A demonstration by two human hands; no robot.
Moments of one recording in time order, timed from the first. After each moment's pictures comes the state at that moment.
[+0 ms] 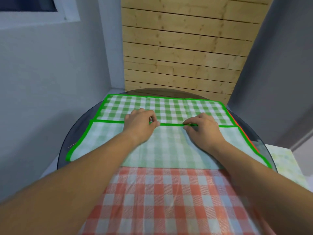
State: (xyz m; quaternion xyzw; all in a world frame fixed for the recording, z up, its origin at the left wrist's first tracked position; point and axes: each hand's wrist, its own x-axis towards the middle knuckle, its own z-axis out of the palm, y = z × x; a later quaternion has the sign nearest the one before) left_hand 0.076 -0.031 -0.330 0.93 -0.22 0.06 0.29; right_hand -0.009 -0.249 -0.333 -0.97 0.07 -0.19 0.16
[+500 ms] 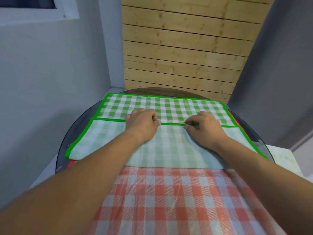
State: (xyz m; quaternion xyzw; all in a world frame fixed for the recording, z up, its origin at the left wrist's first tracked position) left_hand 0.074 -0.039 -0.326 0.94 -0.19 0.05 0.27; right_hand -0.006 -0.251 -0.322 -0.98 0.07 -0.14 0.15
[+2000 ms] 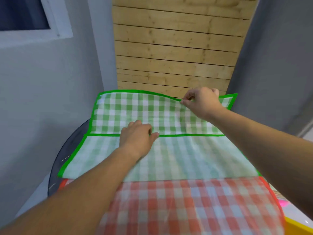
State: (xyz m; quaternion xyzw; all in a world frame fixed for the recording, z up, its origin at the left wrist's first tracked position) left_hand 0.058 -0.042 -0.311 0.96 -0.22 0.06 0.17; right_hand 0.043 -0.272 -0.227 -0.96 0.09 -0.24 0.09
